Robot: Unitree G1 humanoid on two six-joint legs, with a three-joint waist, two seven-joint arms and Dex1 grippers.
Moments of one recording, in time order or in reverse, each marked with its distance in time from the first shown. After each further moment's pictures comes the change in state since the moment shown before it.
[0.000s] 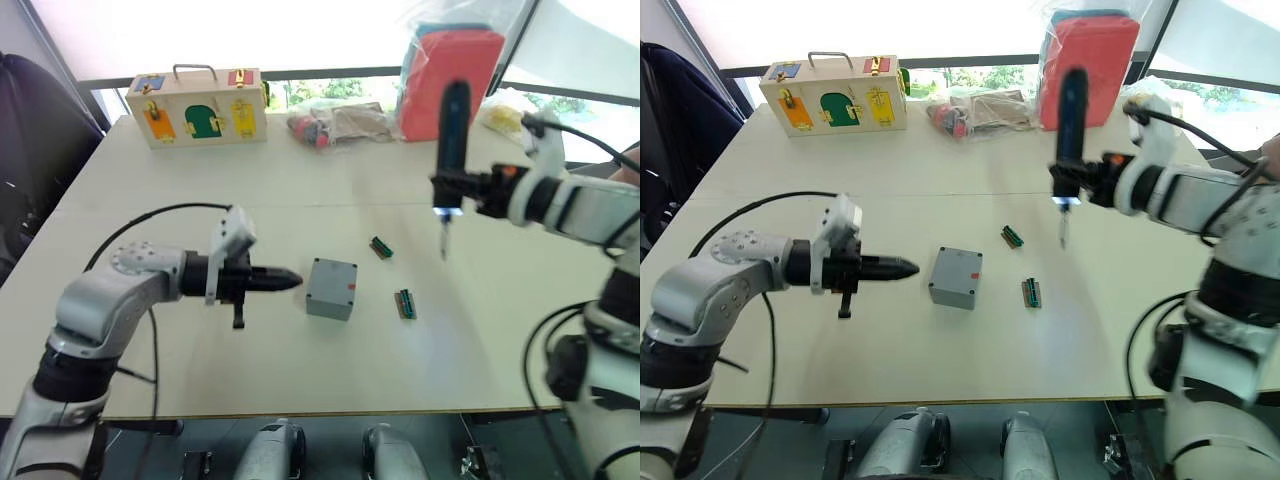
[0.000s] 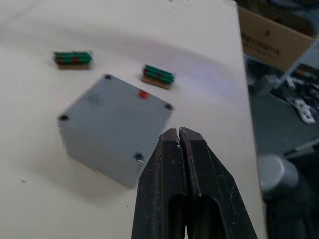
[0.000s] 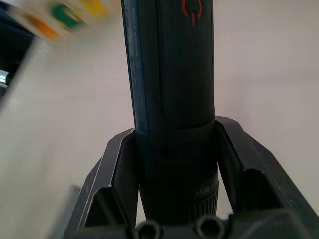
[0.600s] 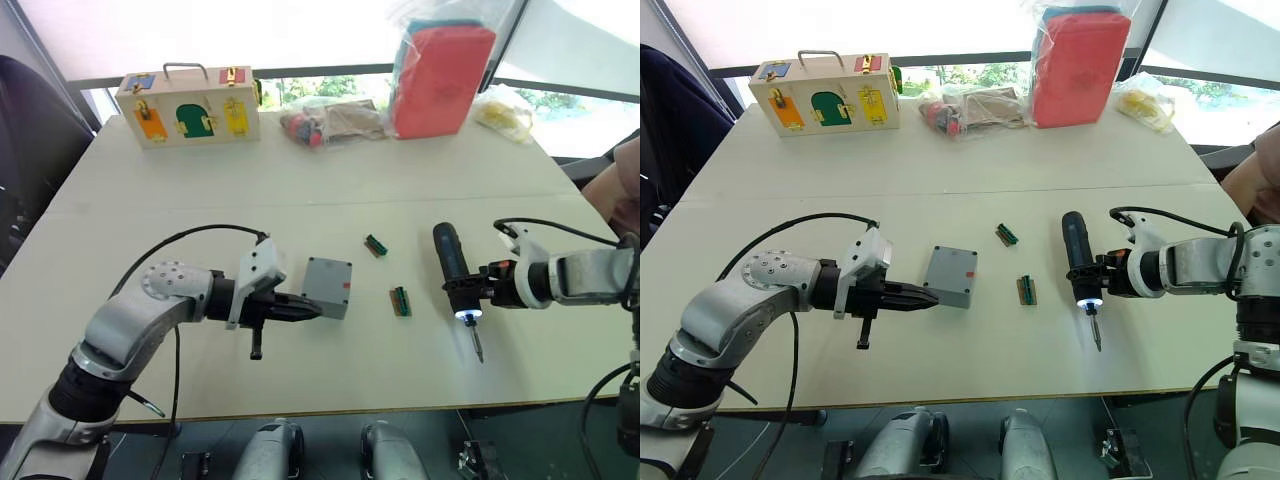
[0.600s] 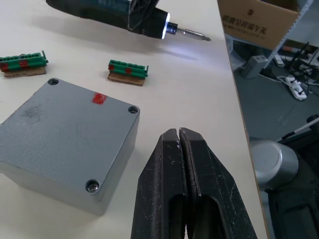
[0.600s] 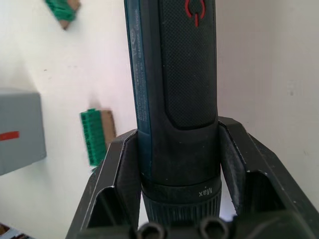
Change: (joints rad) left arm 0.014 -0.059 -0.107 -0.012 0.060 -0.107 0.073; right arm 0.193 -0.082 0.194 0.220 0.483 0.001 -0.368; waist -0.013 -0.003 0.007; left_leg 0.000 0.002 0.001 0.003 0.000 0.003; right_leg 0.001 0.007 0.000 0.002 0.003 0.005
